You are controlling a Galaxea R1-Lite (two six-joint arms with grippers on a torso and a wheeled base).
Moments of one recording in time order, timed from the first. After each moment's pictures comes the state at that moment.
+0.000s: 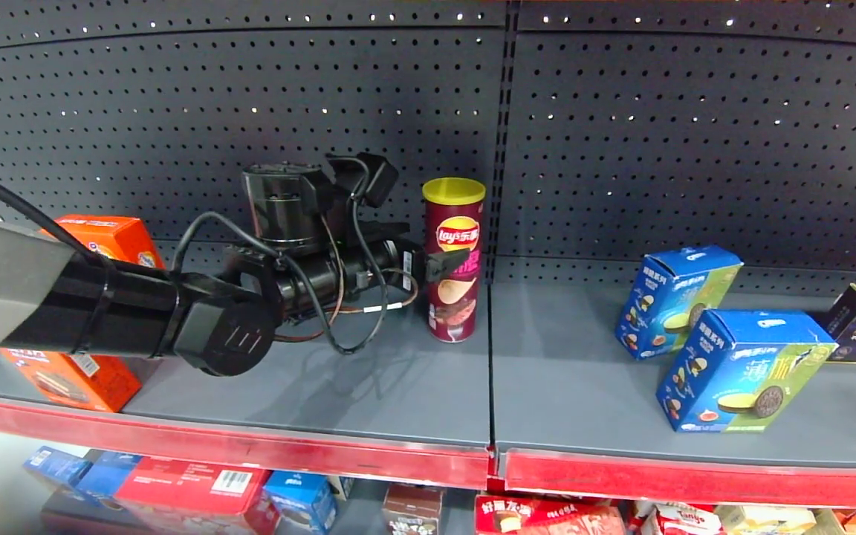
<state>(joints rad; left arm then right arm) -0.46 1.98 -1.23 -0.67 -0.25 0.01 -0.63 0.26 -1.03 0.89 -0.11 -0.40</state>
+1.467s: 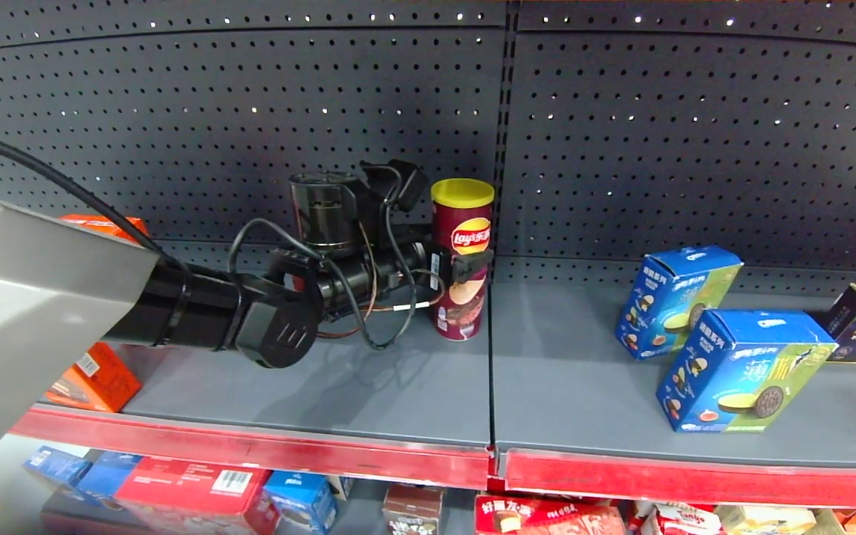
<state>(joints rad) -0.49 2.09 -1.34 -0.69 -0.26 0.01 -0.62 0.22 -1.01 0.96 -0.11 -0.44</state>
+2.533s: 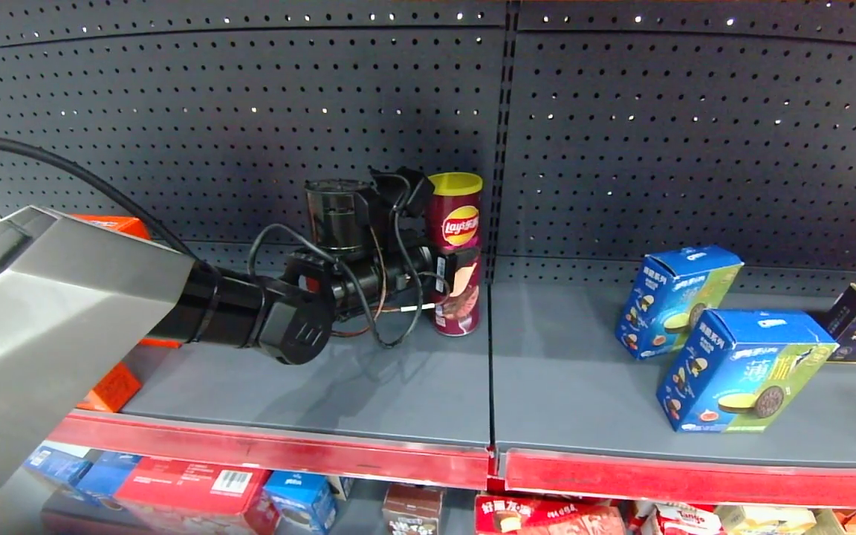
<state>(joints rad) -0.49 2.14 -1.40 -0.68 -0.27 0.01 -0.62 0.19 -1.02 0.99 -0.10 -0.46</state>
